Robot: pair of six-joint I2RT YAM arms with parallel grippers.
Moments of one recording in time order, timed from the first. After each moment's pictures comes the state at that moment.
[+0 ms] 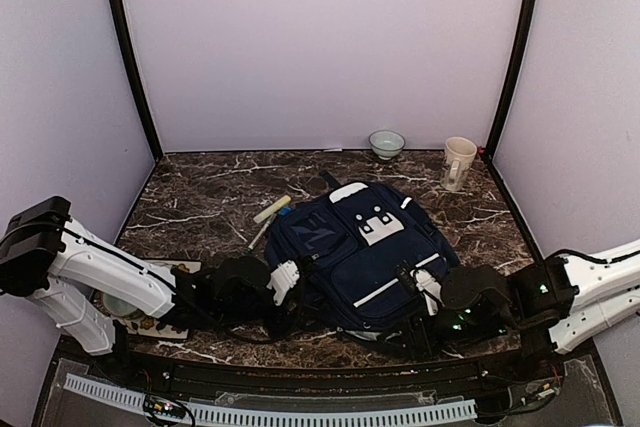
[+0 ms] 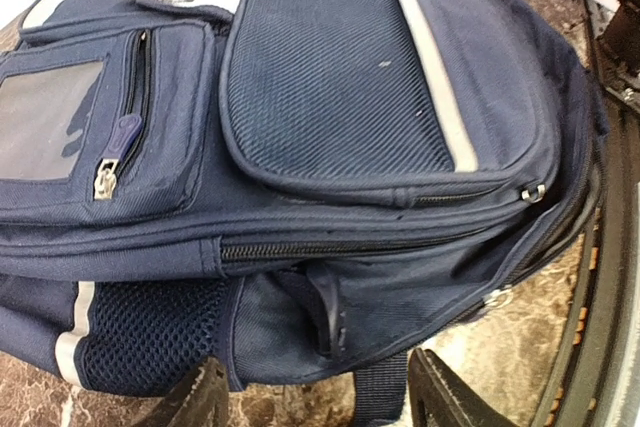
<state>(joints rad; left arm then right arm) -1.21 1.51 0.58 0.32 -0.17 -0.15 1.47 0.98 0.60 -0.42 0.16 0.89</state>
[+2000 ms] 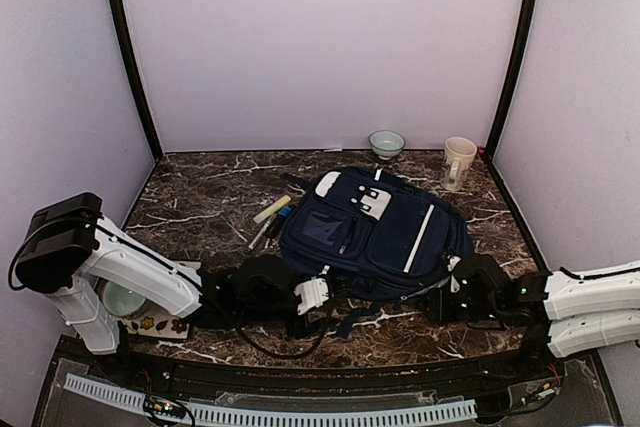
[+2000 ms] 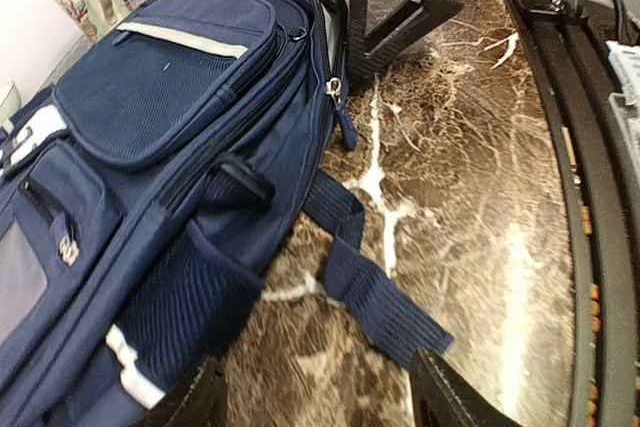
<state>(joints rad) -1.22 1.67 0.67 0.45 -0.03 0.26 0.93 0.97 0.23 -0.14 0.17 0.78</state>
